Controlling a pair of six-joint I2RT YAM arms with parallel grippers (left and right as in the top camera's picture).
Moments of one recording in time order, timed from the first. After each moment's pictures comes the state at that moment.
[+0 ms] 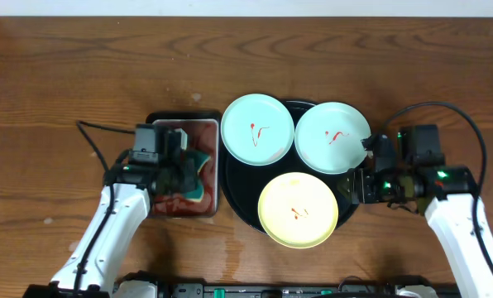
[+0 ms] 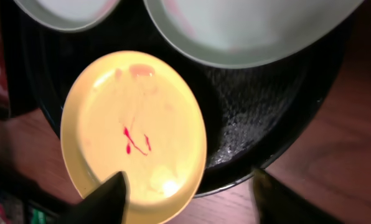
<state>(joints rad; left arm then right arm) -0.11 1.30 0.74 -0.67 0.23 -0.25 0.07 1.22 0.84 -0.95 -0.41 0.05</state>
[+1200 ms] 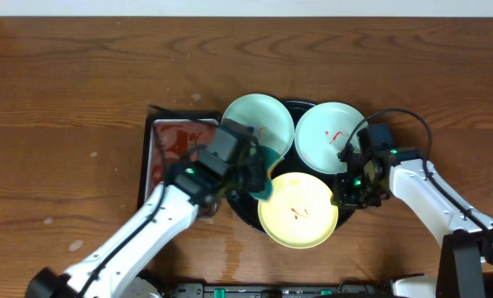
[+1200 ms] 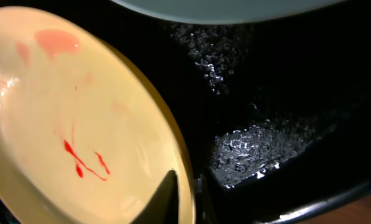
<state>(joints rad) -0.63 1.35 0.91 -0.55 0.28 -0.65 0.19 1.53 0.80 -0.82 -0.36 0.19</state>
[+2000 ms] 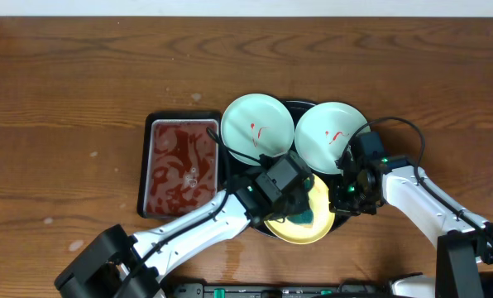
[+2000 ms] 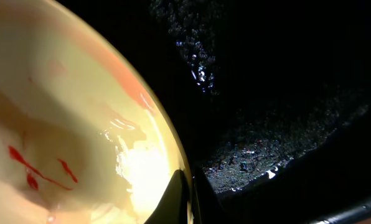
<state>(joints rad) -0.93 1.57 0.91 -0.37 0.17 -1.17 0.24 1.53 0.73 -0.76 -0.34 0.31</state>
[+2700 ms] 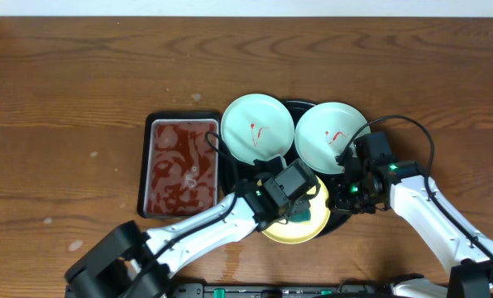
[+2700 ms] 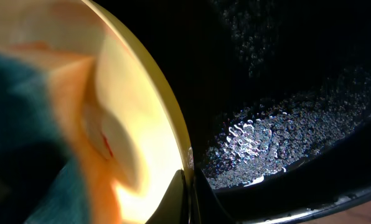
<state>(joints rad) -0.96 1.62 0.91 -0.38 0.03 -1.33 0.24 1.41 0.72 -0.76 -0.41 0.31</state>
